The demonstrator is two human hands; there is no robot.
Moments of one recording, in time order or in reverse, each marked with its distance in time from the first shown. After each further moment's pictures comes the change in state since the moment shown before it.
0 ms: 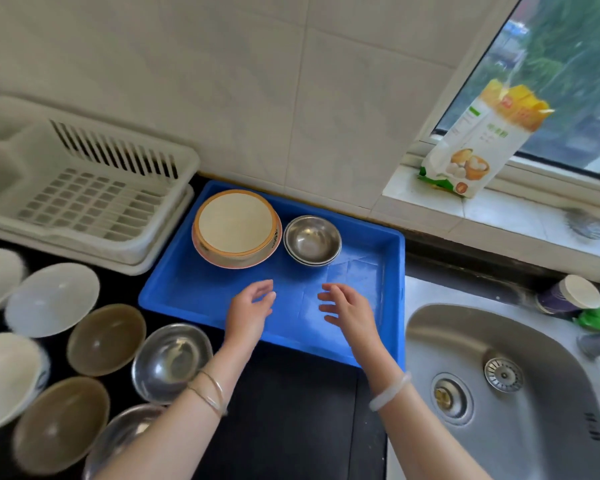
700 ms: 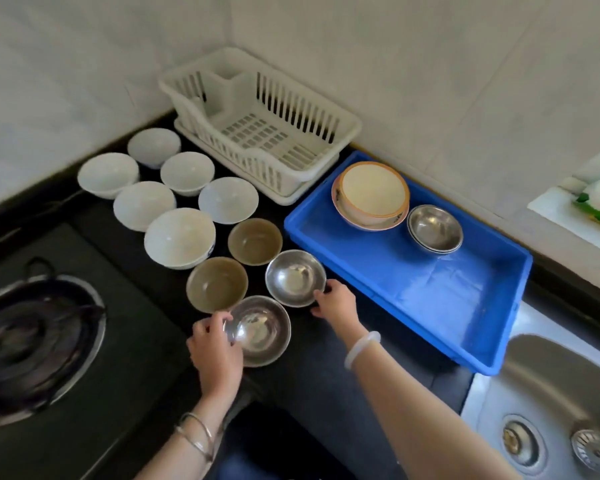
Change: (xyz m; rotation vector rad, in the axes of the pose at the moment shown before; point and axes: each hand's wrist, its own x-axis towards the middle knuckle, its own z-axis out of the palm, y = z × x) left_hand -0.168 -0.122 -0.162 0.552 0.723 -0.127; right_hand -0.062 0.065 0.163 -0.503 -0.346 0.059
